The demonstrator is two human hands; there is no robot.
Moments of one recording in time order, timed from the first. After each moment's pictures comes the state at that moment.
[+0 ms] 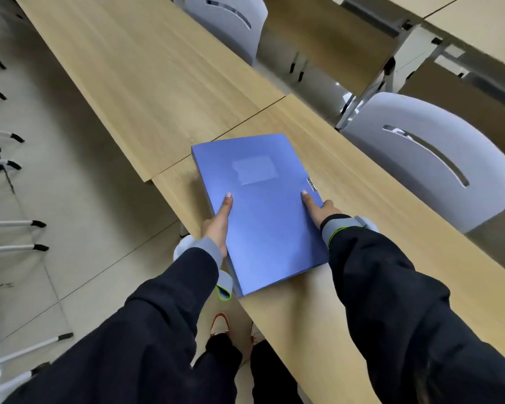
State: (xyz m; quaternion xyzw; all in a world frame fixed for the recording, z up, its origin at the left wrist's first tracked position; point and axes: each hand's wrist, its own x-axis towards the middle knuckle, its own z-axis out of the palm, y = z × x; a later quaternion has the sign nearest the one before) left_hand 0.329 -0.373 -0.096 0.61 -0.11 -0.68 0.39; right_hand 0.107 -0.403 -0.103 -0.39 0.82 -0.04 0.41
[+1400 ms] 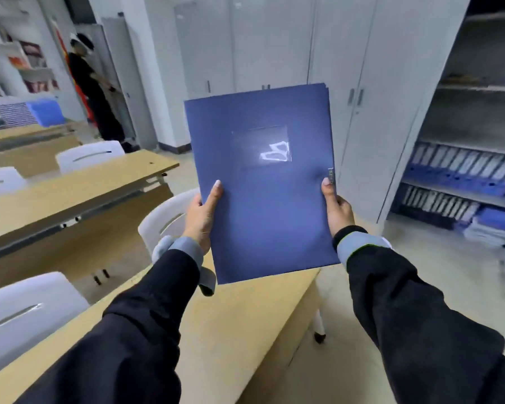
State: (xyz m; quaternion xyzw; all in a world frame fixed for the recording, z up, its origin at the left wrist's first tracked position) left_hand -0.021 -0.034 0.147 -0.05 -0.61 -0.79 -0.02; right_hand 0.024 0.211 0.131 0.21 0.71 -0.64 -0.20
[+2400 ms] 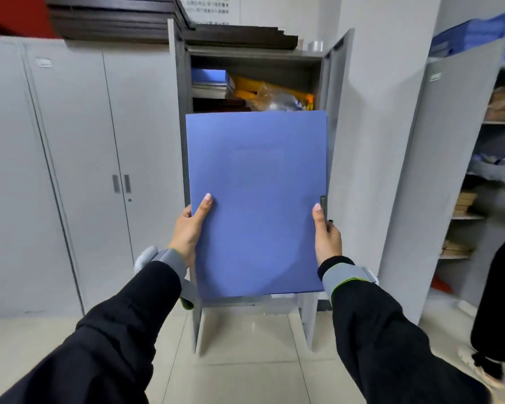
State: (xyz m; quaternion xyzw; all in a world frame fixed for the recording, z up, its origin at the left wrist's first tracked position) left_hand -0.145 0.736 0.240 -0.30 -0.51 -0.76 -0.27; right_hand 0.052 0.880 0.216 0.39 0.60 -0.48 -0.51
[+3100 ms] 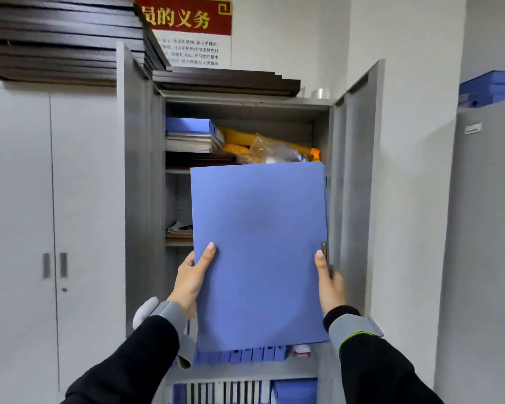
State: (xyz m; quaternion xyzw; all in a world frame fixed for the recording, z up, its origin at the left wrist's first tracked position) left_hand -0.363 1.114 0.273 -0.35 -0.47 -0.76 -0.27; right_hand -0.159 1.255 0.259 0.32 0.60 -0.49 -0.55
